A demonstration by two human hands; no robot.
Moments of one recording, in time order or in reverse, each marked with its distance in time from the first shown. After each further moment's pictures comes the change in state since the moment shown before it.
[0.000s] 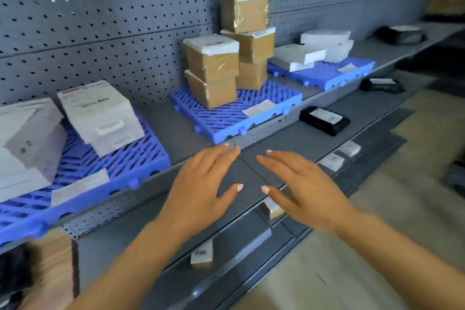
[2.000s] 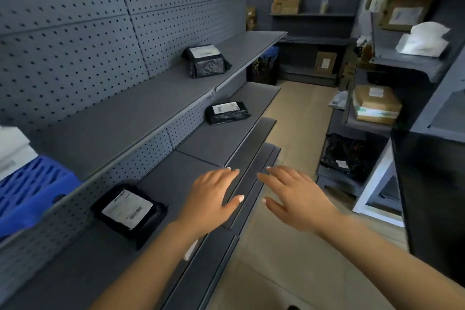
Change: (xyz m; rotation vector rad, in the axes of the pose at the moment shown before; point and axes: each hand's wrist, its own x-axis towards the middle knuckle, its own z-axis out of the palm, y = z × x) left_hand 0.628 0.345 0.565 -0.208 -0.430 0.249; right_hand -0.101 0.808 -0.150 -0.364 -0.137 0.500
